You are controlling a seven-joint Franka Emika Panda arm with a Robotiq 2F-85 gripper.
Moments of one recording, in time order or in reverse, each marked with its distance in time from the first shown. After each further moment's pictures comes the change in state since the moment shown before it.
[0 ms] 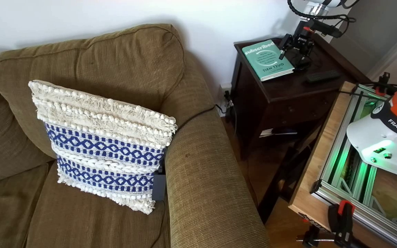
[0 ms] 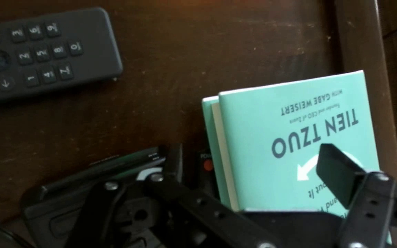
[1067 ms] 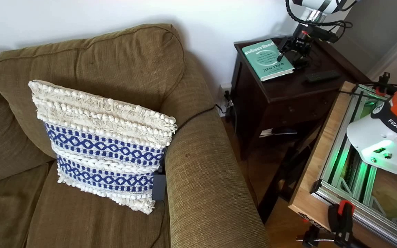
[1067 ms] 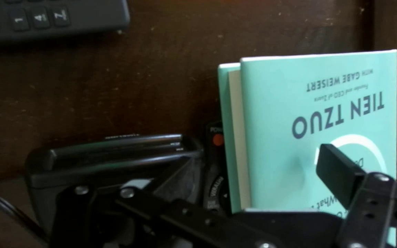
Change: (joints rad) arm 0.004 0.023 0.020 -0.022 0.085 0.149 -0.141
